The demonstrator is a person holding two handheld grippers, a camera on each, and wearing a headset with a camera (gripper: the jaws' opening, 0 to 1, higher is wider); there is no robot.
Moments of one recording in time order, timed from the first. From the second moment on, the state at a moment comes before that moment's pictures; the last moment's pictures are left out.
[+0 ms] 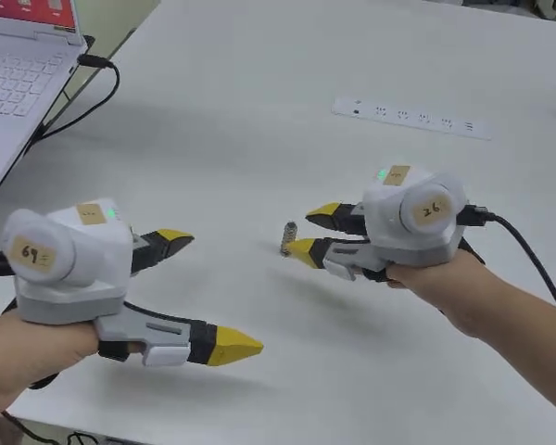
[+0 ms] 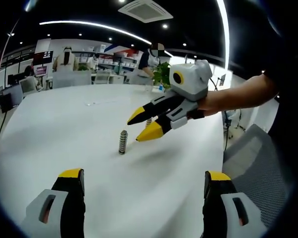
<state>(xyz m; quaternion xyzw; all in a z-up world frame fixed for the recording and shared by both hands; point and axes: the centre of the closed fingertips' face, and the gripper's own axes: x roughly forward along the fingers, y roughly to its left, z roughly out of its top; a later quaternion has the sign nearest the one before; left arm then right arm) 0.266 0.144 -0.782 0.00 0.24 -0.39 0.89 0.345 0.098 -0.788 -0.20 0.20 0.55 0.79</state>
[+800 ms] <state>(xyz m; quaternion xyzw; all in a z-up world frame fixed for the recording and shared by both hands) 0.276 0.121 -0.769 0.01 0.22 -0.40 0.89 0.304 0.034 -0.752 -0.12 0.16 0.53 0.82</state>
